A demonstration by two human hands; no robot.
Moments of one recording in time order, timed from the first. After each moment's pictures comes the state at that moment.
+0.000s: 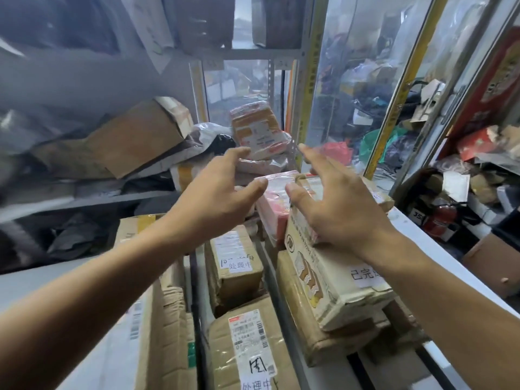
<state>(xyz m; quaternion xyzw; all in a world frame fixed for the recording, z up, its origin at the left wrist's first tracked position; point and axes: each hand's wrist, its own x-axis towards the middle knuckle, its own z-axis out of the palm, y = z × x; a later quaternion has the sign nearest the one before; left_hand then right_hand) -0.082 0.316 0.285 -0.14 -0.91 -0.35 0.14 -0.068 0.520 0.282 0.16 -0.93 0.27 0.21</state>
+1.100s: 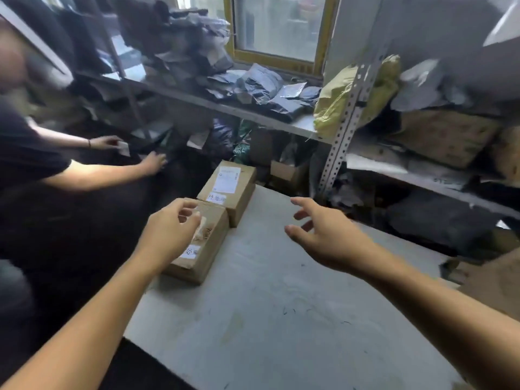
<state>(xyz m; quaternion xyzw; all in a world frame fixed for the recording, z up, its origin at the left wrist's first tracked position) 0.204 -0.435 0.117 0.41 -0.82 -0.36 0.18 0.025 -0.209 0.163 0.44 -0.85 0.23 -0.18</state>
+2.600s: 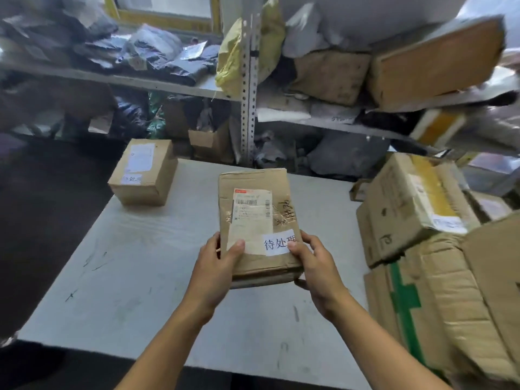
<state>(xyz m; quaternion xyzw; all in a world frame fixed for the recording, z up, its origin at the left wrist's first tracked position) 0.176 -0.208 0.063 0.30 -0.68 -0.67 0.06 0.095 -0.035 0.051 -0.02 -0.70 0.66 -0.27</state>
